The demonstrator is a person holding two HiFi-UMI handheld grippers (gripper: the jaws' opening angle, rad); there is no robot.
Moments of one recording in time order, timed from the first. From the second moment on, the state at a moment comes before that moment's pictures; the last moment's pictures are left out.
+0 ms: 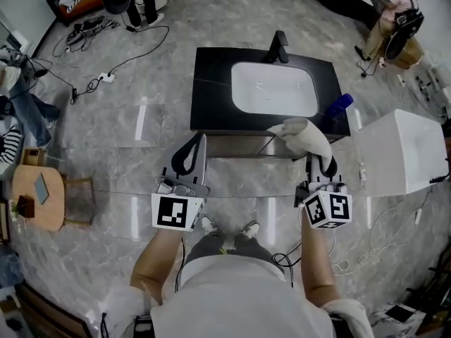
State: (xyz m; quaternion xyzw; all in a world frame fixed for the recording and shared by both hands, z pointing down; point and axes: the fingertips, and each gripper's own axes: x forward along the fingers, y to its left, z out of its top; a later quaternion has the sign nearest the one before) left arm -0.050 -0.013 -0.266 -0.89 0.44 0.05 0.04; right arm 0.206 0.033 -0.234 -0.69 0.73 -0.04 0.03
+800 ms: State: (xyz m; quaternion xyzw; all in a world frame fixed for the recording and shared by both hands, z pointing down) left arm -0.074 0.045 -0.324 -0.85 0.51 0.05 0.10; right arm 0.221 0.099 -0.314 -0.65 0.76 0.02 0.07
